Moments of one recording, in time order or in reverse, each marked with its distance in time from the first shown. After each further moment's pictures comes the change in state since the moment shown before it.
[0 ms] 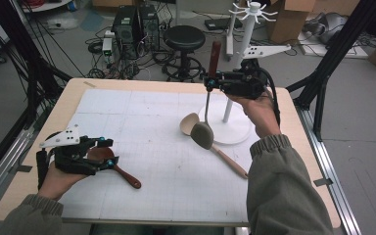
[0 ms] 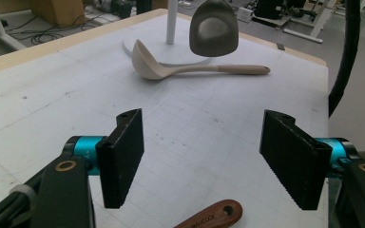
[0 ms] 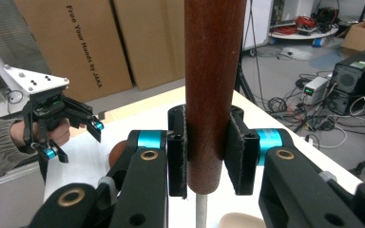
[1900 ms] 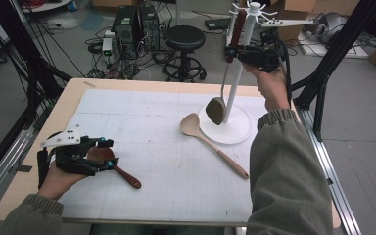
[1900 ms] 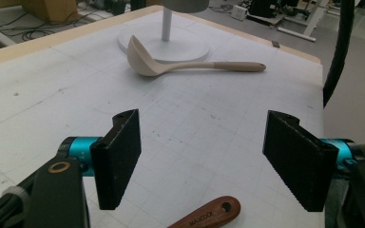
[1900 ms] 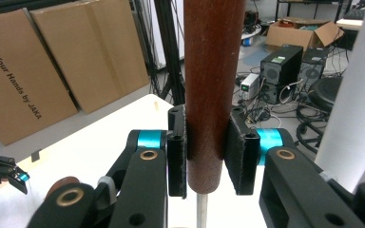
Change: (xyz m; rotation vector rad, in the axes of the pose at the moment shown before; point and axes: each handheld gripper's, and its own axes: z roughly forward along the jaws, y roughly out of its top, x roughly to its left) left arm 0.003 -0.003 0.002 0.010 -0.023 0.000; right arm -0.052 0.031 -0.022 -0.036 -0.247 0.123
